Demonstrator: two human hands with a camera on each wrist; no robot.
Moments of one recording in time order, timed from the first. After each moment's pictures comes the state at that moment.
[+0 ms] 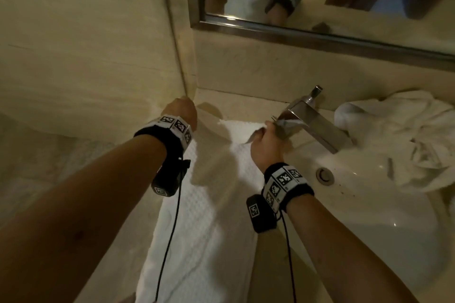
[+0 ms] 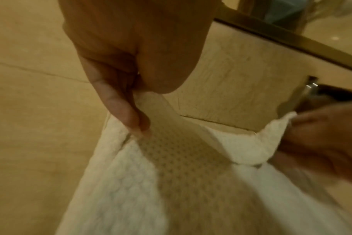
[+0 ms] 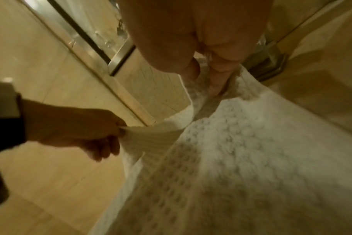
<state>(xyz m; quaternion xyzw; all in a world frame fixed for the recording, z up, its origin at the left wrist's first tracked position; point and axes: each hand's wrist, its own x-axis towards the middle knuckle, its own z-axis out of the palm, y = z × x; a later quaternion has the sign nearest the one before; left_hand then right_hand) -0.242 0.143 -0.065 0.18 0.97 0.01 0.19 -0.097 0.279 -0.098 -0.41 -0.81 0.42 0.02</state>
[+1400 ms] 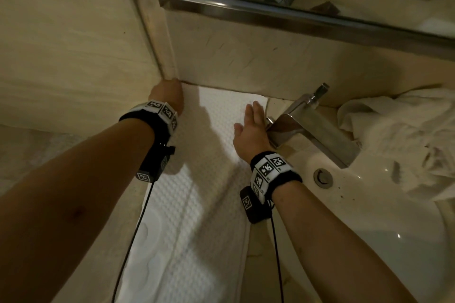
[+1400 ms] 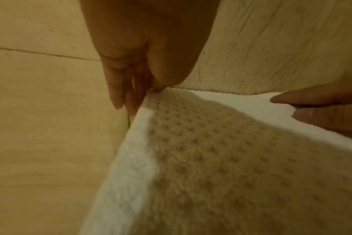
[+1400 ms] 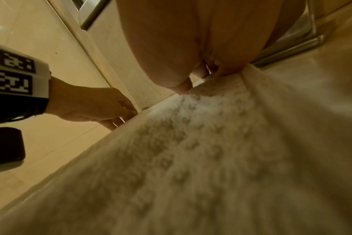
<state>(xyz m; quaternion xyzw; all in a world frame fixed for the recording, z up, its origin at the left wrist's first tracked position) -0.311 0.185 -0.124 0.18 0.97 0.05 0.15 -0.147 0.309 -0.135 -0.27 -0.92 0.23 -0.15</state>
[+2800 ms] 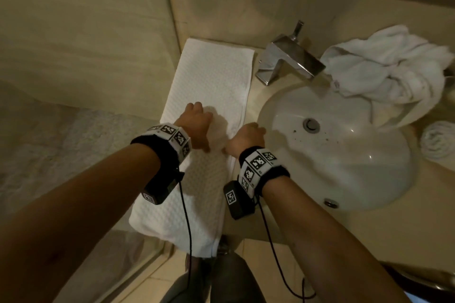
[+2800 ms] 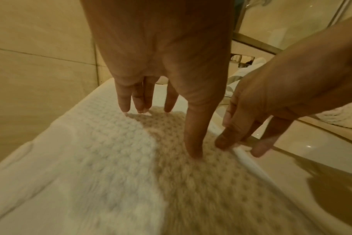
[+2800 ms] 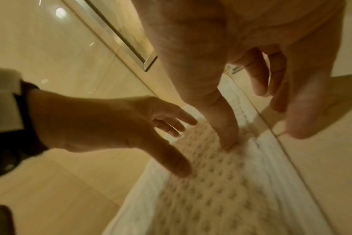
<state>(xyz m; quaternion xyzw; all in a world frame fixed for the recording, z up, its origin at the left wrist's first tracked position) -0.072 0.100 -0.102 0.37 0.90 -0.06 0.23 0.014 0.206 -0.121 -0.47 -0.78 0.36 -0.18</state>
